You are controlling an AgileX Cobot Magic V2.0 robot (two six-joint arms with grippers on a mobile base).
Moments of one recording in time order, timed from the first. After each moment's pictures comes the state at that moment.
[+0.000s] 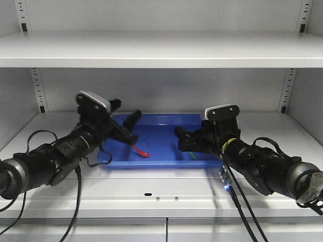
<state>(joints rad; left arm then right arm) -0.28 2.08 -1.57 0.48 -0.65 -0.26 0.26 2.01 -1.44 -0.53 -0.44 0.52</state>
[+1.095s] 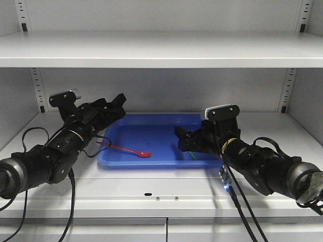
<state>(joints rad) -0.28 2.07 -1.57 0.23 -0.64 -0.62 0.26 2.01 -1.44 -0.53 -0.44 0.52</state>
